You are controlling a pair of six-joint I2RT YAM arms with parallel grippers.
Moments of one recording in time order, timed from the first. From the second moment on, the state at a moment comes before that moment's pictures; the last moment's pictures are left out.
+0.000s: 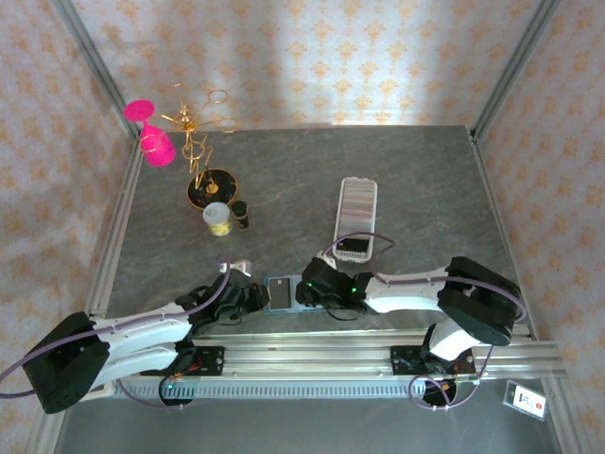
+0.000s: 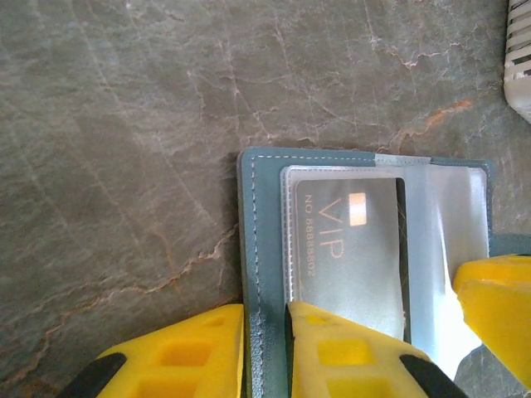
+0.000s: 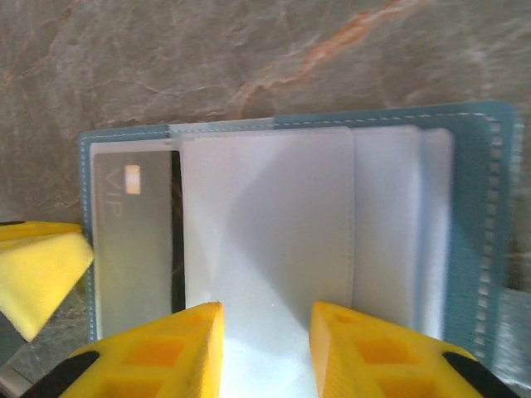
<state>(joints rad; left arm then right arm) -0.77 1.00 0.16 0.05 0.00 -1.00 1.10 1.53 0.65 -0.03 0.05 1.10</state>
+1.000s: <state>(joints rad) -0.77 0.99 0.13 0.09 -0.01 -1.03 1.13 1.63 0.67 0.25 -0.03 1.22</state>
